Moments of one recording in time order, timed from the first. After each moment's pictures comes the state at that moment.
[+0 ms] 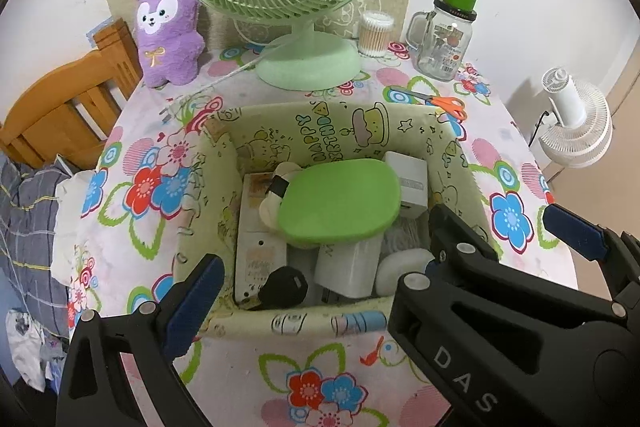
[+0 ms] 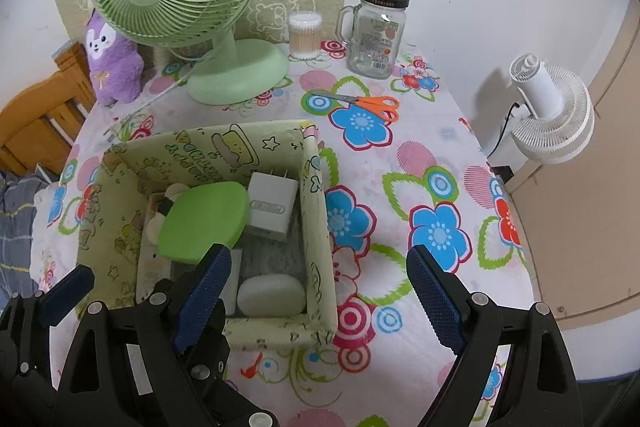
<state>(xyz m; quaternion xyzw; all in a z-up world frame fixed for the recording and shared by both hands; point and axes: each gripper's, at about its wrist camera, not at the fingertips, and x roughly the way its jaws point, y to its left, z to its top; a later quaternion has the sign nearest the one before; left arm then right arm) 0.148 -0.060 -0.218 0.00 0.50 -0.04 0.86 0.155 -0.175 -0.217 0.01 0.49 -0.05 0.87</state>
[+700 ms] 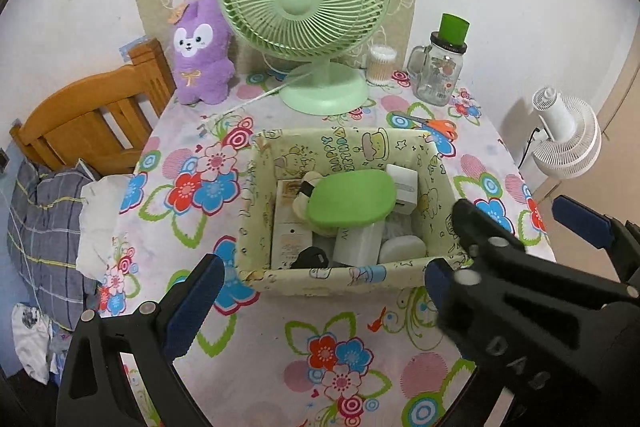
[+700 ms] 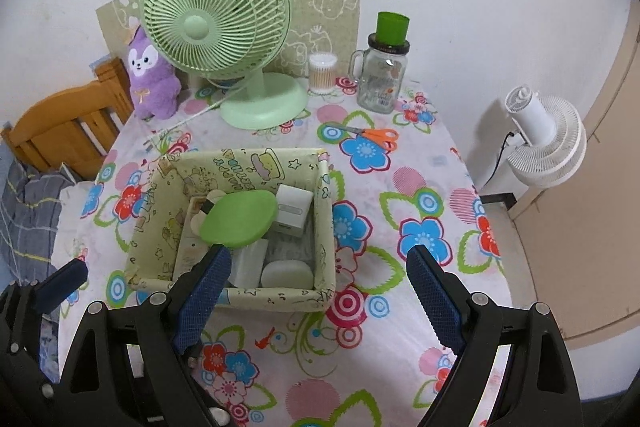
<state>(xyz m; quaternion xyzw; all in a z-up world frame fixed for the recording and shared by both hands) 0.099 -0.042 -0.168 0.00 0.47 -0.03 0.88 0.107 -0.174 -0.163 0.00 0.45 -0.02 0.89</state>
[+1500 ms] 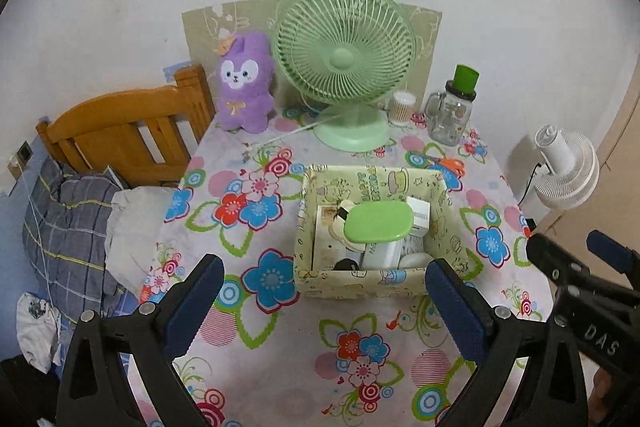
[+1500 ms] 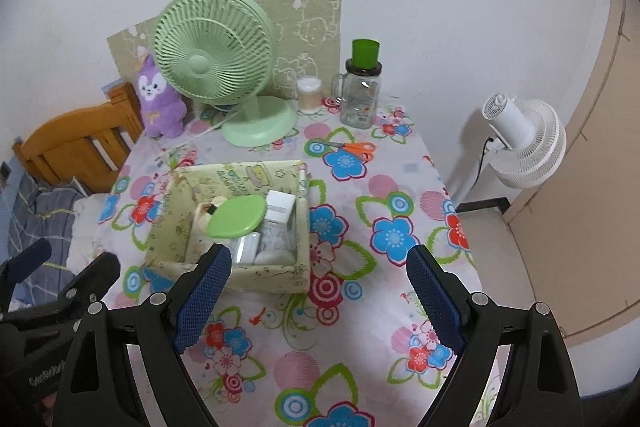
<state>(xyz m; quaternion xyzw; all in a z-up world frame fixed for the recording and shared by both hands) 0.055 -0.008 -0.115 -0.01 0.42 0.00 0.91 0.050 -0.196 -0.114 0.01 0.41 -0.01 0.91</state>
